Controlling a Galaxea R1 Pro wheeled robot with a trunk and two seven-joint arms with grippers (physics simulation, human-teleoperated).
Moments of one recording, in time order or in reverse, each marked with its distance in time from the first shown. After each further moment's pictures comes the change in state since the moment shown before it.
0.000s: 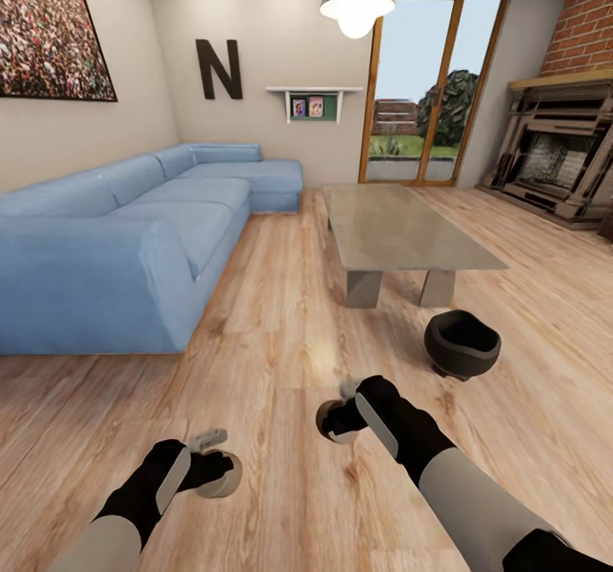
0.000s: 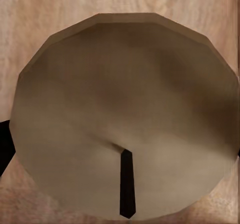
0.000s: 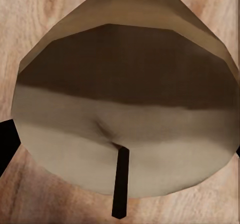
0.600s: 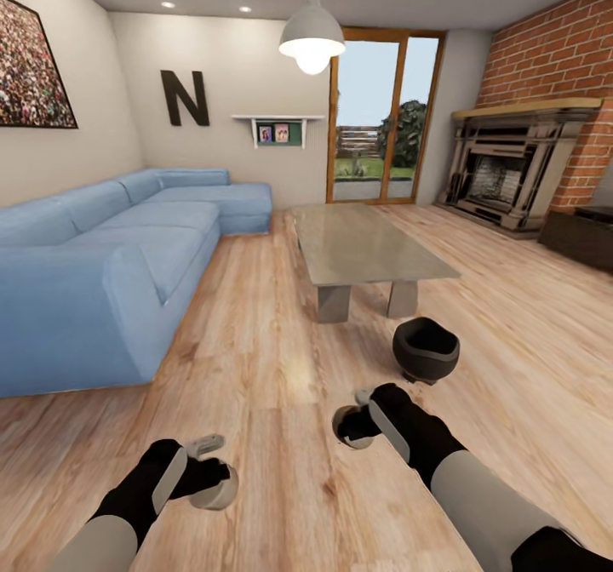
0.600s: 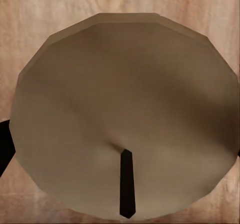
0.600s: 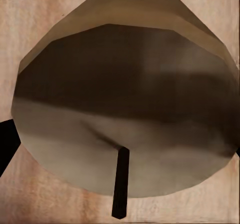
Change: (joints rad) left arm -0.001 0.013 0.001 0.001 -0.005 0.084 0.003; right arm 0.000 -0.045 0.001 0.076 0.003 -0.066 0.000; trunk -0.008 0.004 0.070
